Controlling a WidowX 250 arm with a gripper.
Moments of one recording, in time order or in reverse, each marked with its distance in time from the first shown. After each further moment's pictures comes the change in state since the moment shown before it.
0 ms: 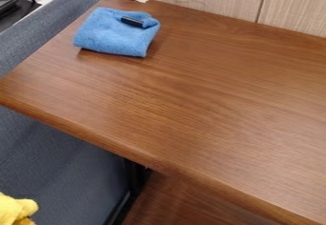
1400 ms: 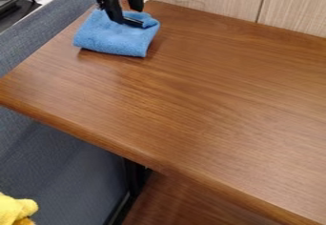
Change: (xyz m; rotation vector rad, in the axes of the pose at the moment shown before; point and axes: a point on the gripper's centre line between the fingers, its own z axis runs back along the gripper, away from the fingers) arm -0.018 -0.003 -0.061 0.086 0.031 -0.081
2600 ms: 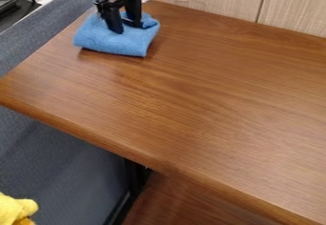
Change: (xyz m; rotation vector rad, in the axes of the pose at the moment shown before) arm 0.002 0.008 -0.012 0.053 -0.017 0.074
